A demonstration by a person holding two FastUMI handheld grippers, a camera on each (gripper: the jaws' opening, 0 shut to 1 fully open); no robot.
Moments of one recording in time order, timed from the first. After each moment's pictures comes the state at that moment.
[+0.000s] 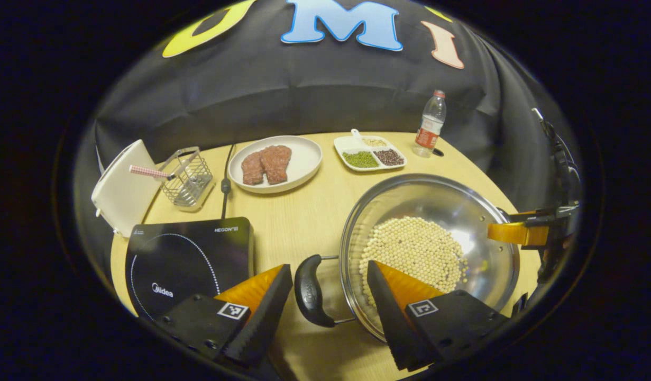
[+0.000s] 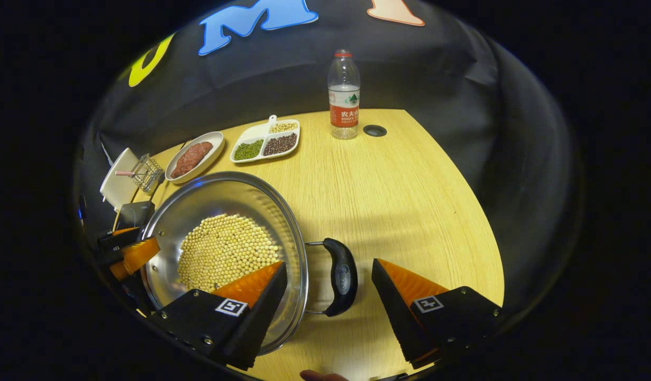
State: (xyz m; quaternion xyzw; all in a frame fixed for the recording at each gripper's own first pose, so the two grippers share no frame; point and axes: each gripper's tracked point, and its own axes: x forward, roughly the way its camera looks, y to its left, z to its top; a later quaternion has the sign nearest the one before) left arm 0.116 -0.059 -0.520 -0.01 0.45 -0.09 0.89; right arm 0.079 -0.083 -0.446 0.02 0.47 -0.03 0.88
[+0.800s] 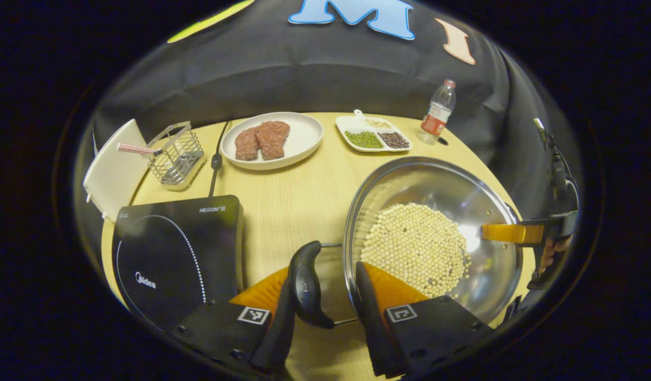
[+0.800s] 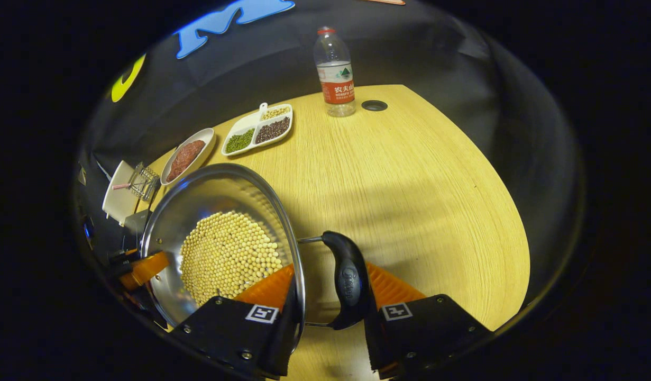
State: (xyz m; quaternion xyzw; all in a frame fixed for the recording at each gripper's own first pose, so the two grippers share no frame) left arm 0.111 -0.059 -0.539 -0.03 0.50 -0.10 0.86; right arm 0.088 -0.075 -0.477 0.08 0.50 -0.03 0.86
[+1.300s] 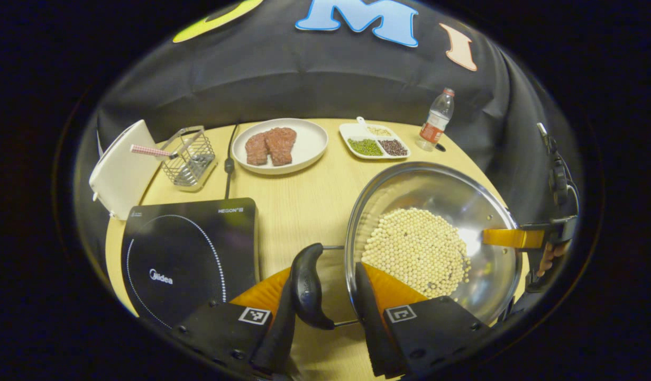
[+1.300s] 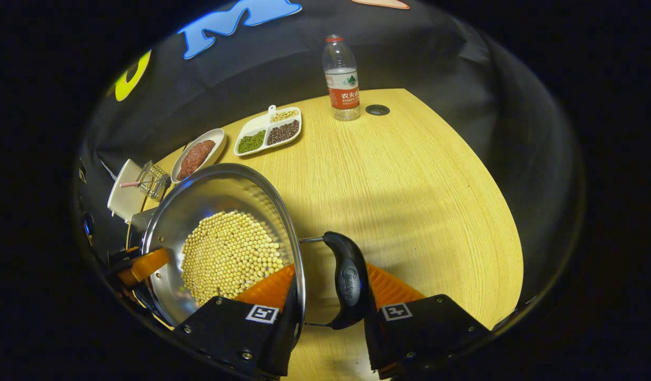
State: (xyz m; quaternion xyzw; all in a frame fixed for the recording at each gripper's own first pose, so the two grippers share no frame) left arm 0.117 -0.049 -0.524 -0.04 0.48 -0.09 0.87; right arm 0.073 -0.059 -0.447 0.08 0.49 -0.02 0.87
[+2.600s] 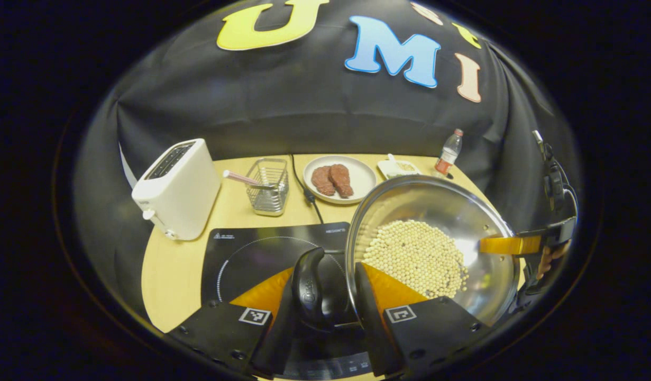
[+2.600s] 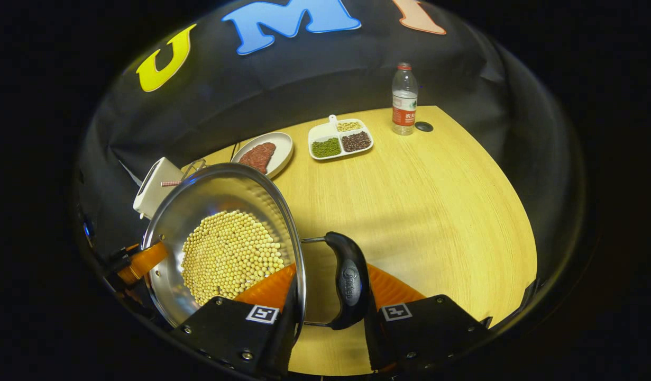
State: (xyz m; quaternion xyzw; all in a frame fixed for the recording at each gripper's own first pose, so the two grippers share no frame) left arm 0.118 -0.056 -0.523 -0.05 0.43 -0.08 0.90; right arm 0.056 0.101 -0.389 0.09 0.48 0.00 0.87
